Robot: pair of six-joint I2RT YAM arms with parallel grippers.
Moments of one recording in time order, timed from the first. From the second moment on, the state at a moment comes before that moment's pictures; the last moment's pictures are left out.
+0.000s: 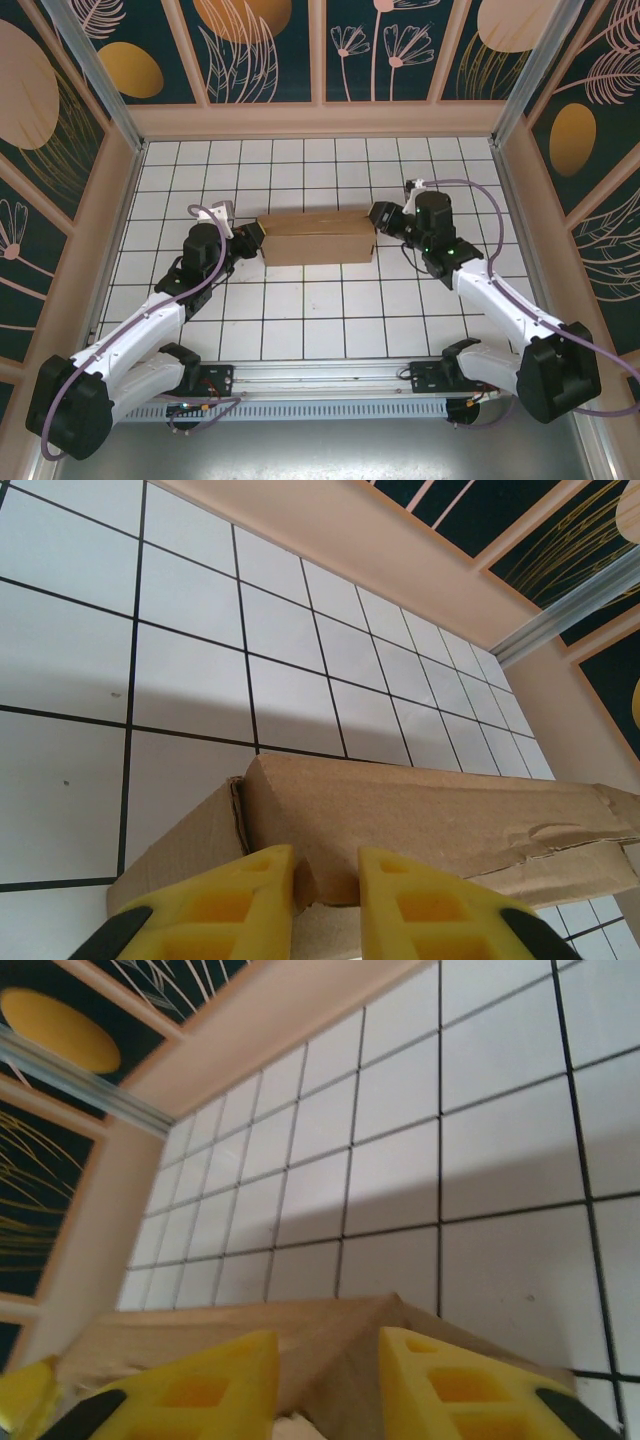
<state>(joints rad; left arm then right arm) -0.45 0.98 0.50 0.13 0.07 -0.69 0.43 1.13 0.70 -0.01 -0.21 0.73</state>
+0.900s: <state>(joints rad) -0.45 1.02 0.50 0.13 0.07 -0.68 0.36 1.08 0.64 -0.01 -0.34 0.73</state>
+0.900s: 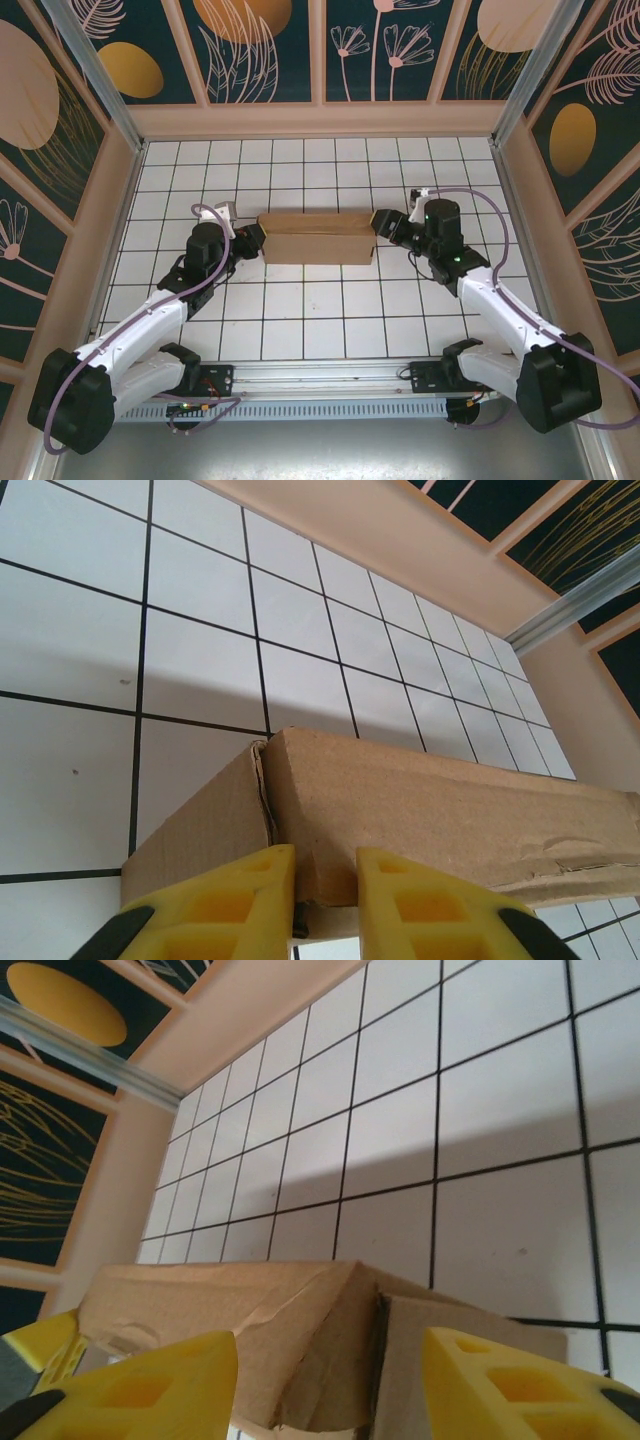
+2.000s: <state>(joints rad) -0.45 1.09 0.55 0.12 0.07 -0.57 0.37 1.14 0.91 -0.29 -0.43 -0.50</state>
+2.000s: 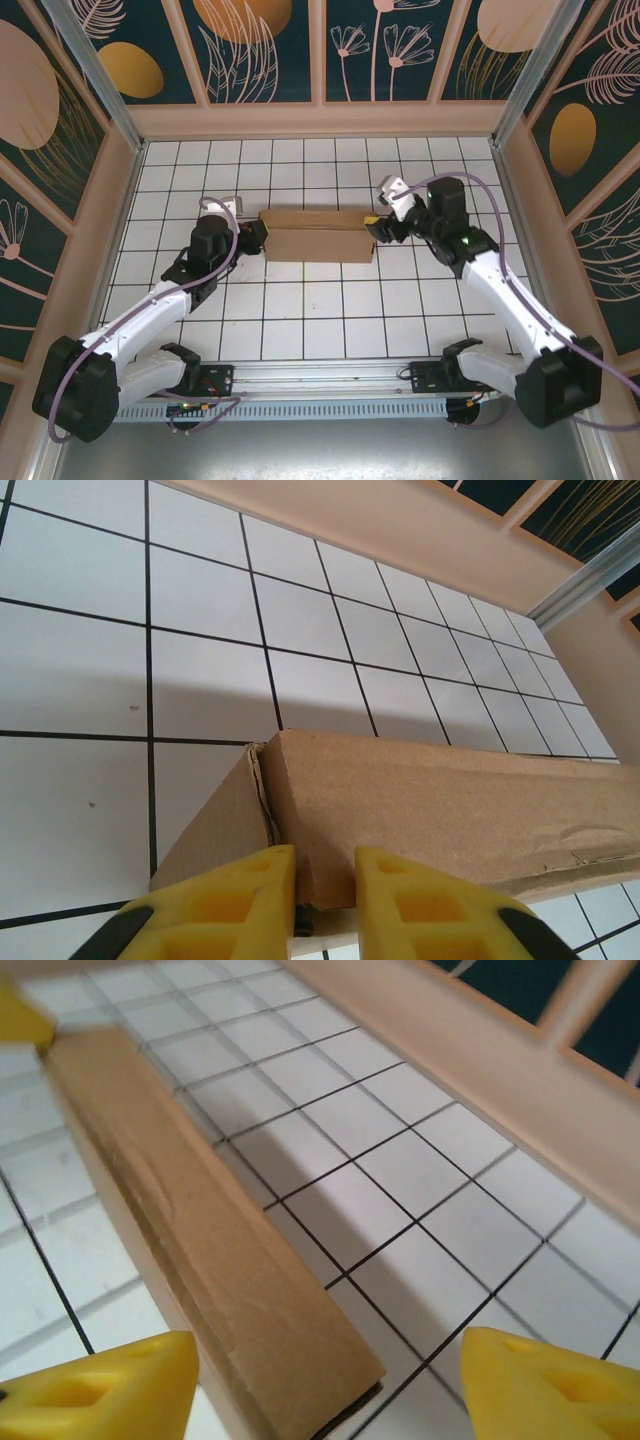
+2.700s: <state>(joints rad) -0.45 1.08 0.55 0.11 0.09 -0.54 0.38 1.48 1.10 -0.57 -0.50 -0.95</state>
